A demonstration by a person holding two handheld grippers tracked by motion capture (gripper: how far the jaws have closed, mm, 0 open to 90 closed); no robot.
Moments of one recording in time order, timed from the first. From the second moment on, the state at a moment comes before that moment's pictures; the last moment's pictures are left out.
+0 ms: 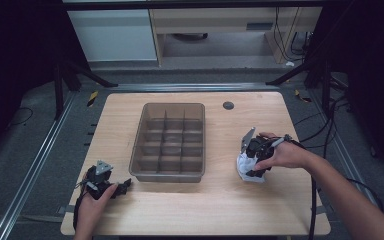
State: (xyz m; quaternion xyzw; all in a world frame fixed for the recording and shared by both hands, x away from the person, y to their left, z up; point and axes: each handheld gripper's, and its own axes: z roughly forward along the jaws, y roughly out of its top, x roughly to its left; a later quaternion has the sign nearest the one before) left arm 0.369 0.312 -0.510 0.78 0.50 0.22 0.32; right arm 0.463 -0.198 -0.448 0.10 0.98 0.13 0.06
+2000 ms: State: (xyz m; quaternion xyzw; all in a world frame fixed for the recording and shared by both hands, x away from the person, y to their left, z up) left arm 0.369 0.311 -0.510 0.77 0.50 0.22 0.32; right arm 0.430 -0.193 -0.459 0.07 0.99 0.11 0.07
